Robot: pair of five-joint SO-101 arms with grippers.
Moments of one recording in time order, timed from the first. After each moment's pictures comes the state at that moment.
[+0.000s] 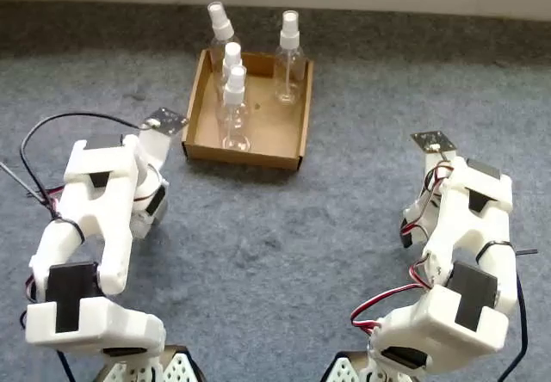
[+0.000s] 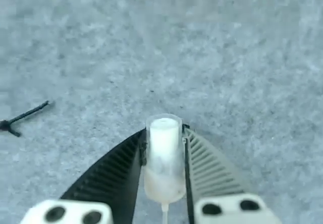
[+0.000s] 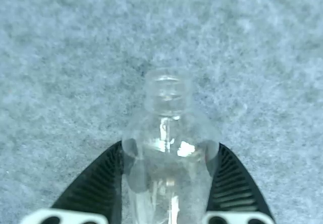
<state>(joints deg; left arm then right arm) -14.0 -0.7 30.0 69.2 -26.0 19.8 2.6 29.2 64.3 38.5</state>
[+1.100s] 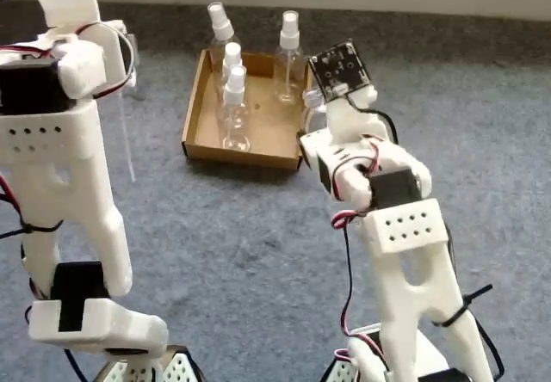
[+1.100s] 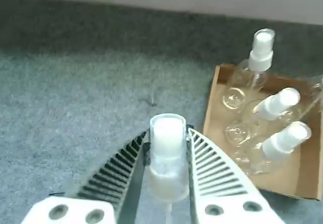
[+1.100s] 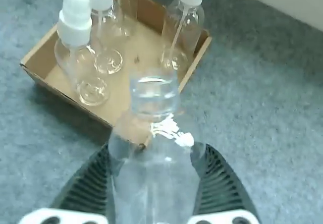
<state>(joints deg) -10.2 -0.6 -39.7 90.5 7.3 -18.5 -35.3 29.8 50.4 13.6</state>
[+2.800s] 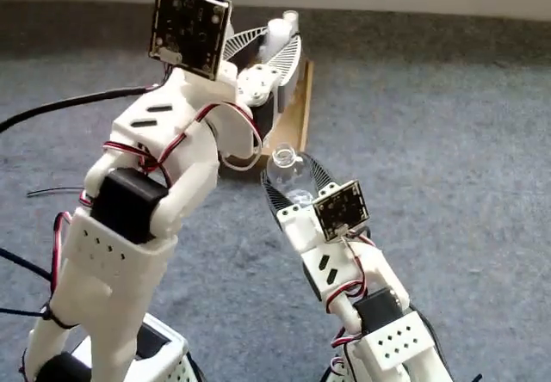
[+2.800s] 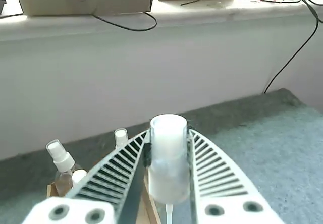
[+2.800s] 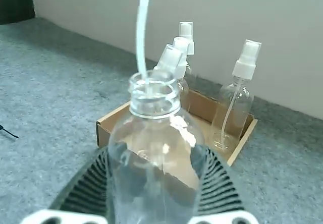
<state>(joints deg) 24.4 -33.8 1.9 49.0 9.7 -30.4 -79.9 85.8 9.0 8.3</state>
